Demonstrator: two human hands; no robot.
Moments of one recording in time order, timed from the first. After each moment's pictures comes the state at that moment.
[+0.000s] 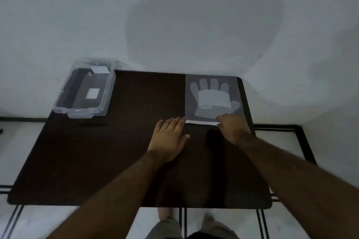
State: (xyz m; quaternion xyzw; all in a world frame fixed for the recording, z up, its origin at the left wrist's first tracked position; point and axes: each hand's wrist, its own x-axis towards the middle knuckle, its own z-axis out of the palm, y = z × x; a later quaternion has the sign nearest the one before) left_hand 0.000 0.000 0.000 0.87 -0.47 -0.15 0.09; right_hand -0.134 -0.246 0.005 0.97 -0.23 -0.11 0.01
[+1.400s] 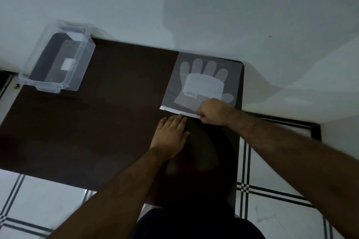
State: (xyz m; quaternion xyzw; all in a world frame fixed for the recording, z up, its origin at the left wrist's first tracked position) left_hand -0.070 -0.122 -0.074 0.89 -0.41 -0.19 0.04; right_hand -0.084 -0.362 -0.039 0.95 0.06 -0.28 -0.12
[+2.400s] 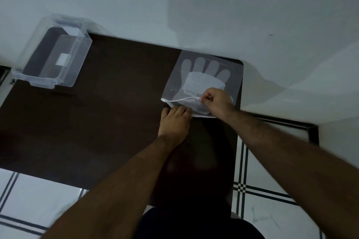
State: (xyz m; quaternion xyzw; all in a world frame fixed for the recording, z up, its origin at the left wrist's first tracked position) left_hand -0.062 -0.169 -0.074 0.92 -0.37 -0.10 0.08; right_hand -0.090 -0.375 -0.060 0.88 -0.25 -0.04 -0.40
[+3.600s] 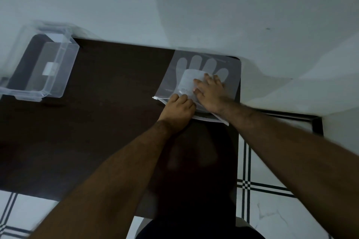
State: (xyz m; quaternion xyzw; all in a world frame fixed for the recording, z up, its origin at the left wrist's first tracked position) left_hand -0.006 -0.204 -0.069 0.79 -0.61 0.04 0.04; right_hand -0.053 -0.388 -0.049 0.95 -0.20 -0.17 -0.20
